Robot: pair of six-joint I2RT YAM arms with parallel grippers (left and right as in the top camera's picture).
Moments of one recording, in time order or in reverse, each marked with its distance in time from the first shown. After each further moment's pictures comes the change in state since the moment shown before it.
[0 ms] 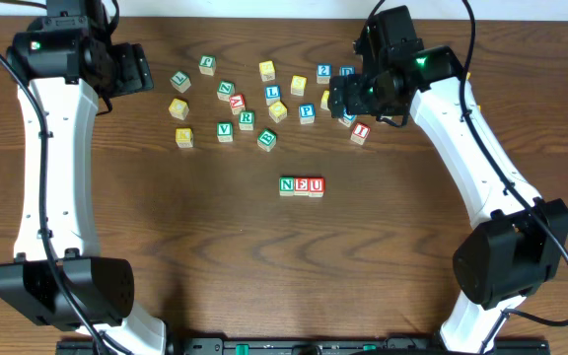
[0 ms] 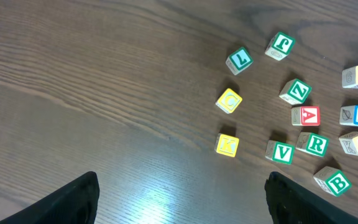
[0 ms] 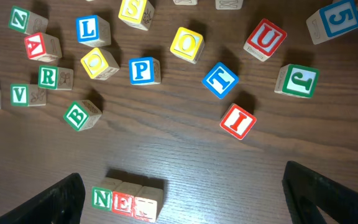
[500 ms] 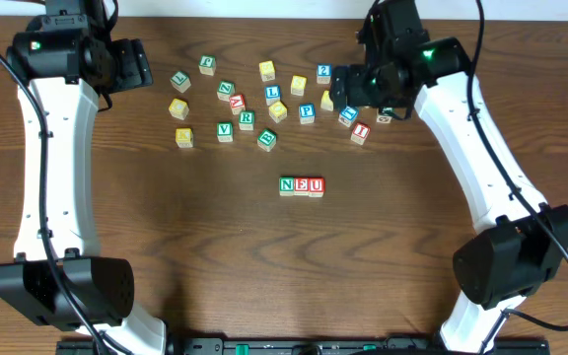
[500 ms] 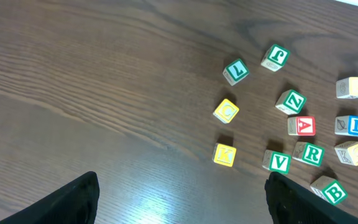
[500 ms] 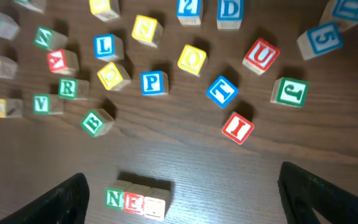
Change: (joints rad) left arm 0.000 0.000 0.000 0.038 0.002 0.000; right arm 0.000 0.000 0.105 -0.061 0.002 0.011
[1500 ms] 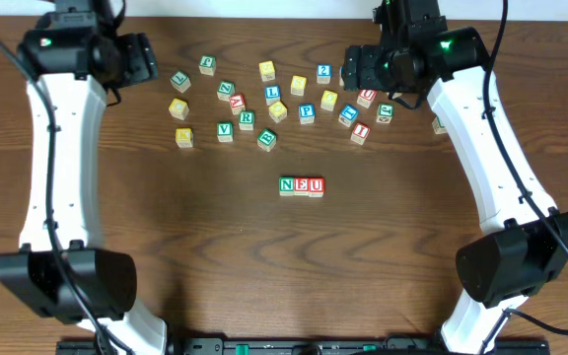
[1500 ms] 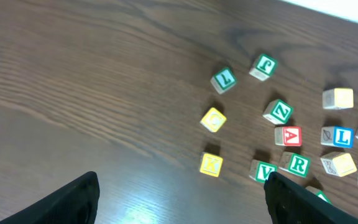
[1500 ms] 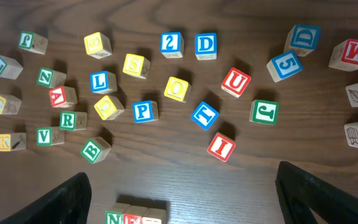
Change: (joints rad) left arm -0.030 0.031 0.000 0.040 0.006 -0.050; right arm -0.032 0.000 0.062 0.009 0.042 0.035
